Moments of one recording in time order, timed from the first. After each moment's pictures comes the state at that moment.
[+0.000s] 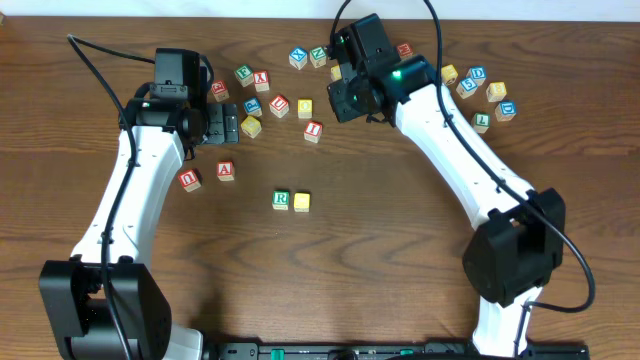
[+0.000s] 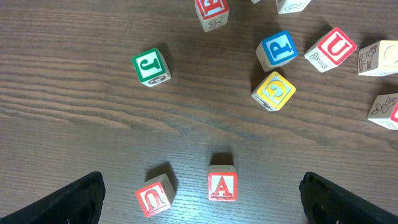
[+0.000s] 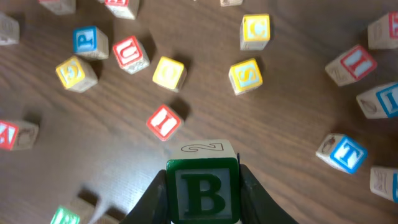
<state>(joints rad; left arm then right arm) -0.05 1.65 1.35 -0.78 -0.08 -0.09 0.50 2.01 1.84 -0.86 -0.03 0.11</state>
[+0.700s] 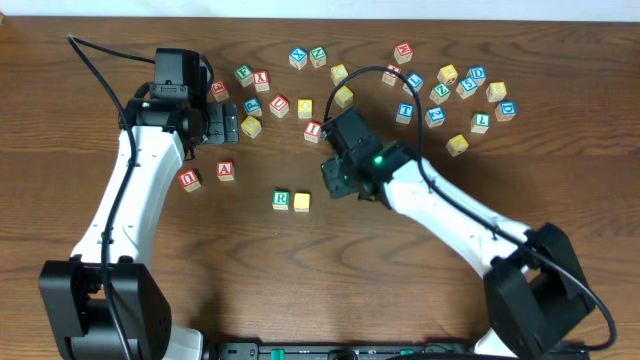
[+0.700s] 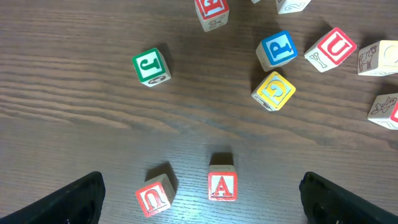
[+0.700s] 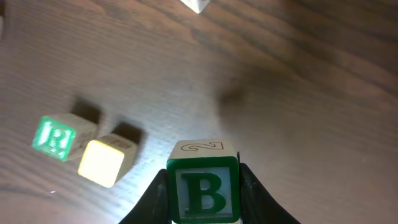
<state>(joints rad) -0.05 1.65 1.35 -0.78 -0.08 -0.09 0.67 1.78 1.26 -0.61 0.05 0.32</state>
